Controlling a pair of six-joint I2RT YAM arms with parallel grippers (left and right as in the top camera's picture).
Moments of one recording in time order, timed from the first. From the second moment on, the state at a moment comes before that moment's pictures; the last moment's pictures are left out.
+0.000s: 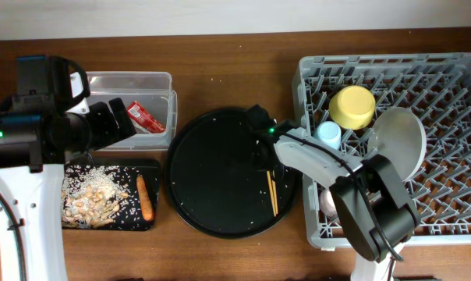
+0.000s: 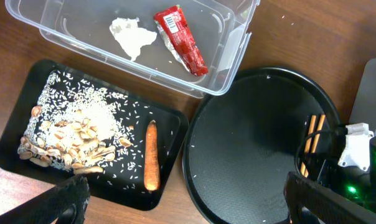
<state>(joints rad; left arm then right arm) 0.07 1.43 1.78 -1.46 0.05 -0.31 0.56 1.96 1.27 -0.73 0.09 0.46</state>
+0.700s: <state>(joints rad) 0.07 1.43 1.78 -1.46 0.05 -0.31 0.02 1.55 1.38 -1.17 0.35 0.12</state>
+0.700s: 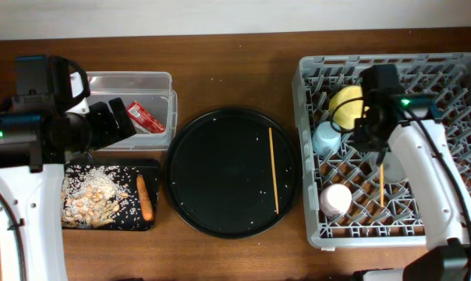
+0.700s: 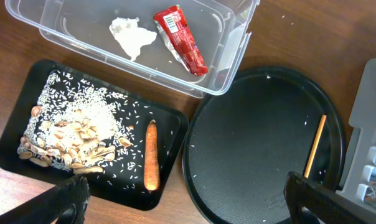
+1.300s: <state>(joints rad) 0.07 1.43 1.78 -1.46 0.05 -0.31 -0.01 1.64 1.32 -1.11 0.30 0.05</state>
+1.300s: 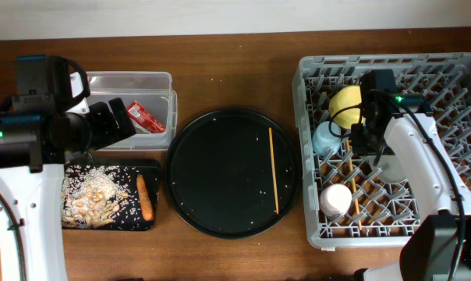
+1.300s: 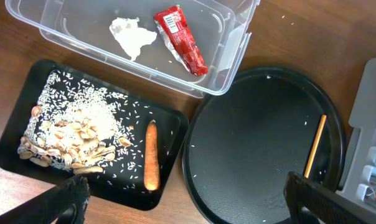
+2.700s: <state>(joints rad) 0.07 1.43 1.78 -1.46 0.05 -0.31 0.49 2.01 1.34 -0.87 -0.01 0.40</state>
